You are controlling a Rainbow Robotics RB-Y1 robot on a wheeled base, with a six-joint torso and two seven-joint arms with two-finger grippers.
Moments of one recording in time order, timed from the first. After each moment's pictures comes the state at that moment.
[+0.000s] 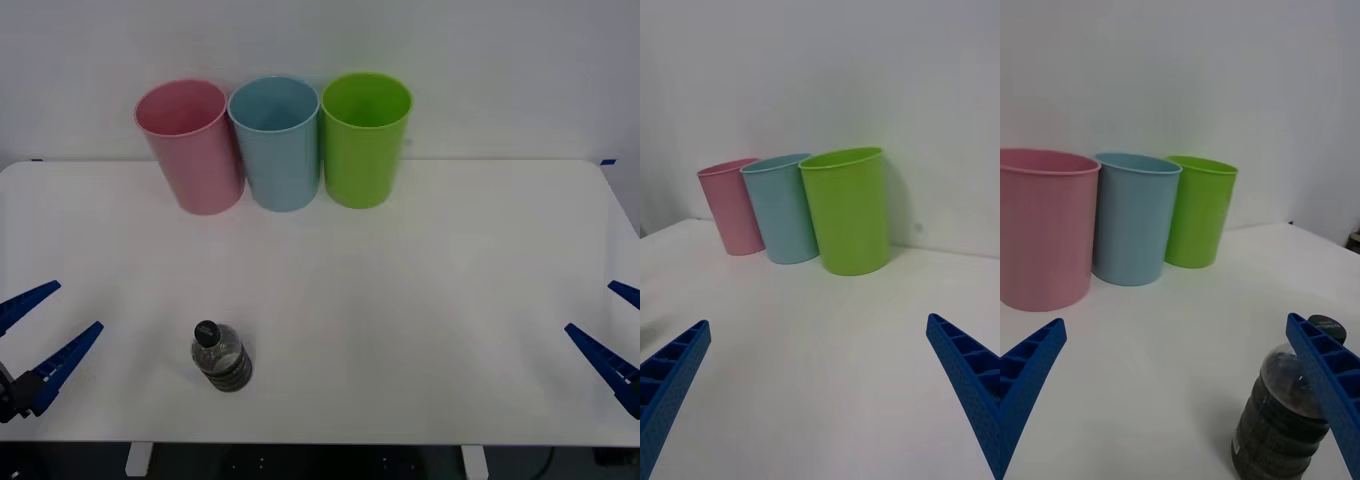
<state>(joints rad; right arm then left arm) 0.35 -0.40 -0.52 -1.66 0.96 -1.22 0.00 0.34 0.39 0.51 -1.64 -0.94 -1.22 0.00</state>
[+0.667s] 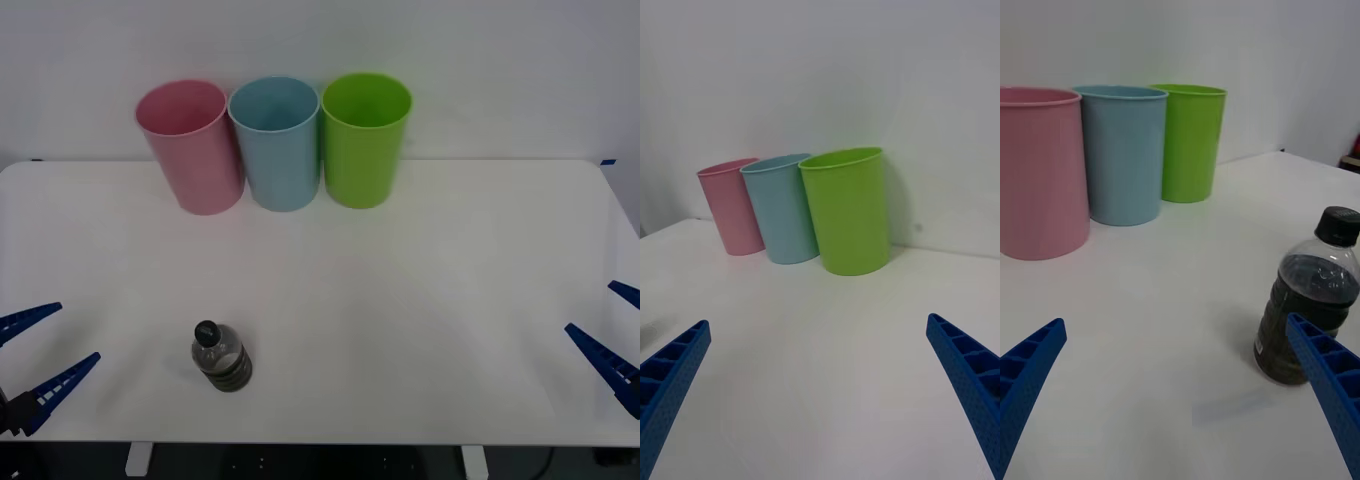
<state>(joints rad) 0.35 -0.40 -0.52 -1.66 0.96 -1.22 0.00 0.29 0.57 0.42 -1.43 -0.94 -1.26 -0.19</state>
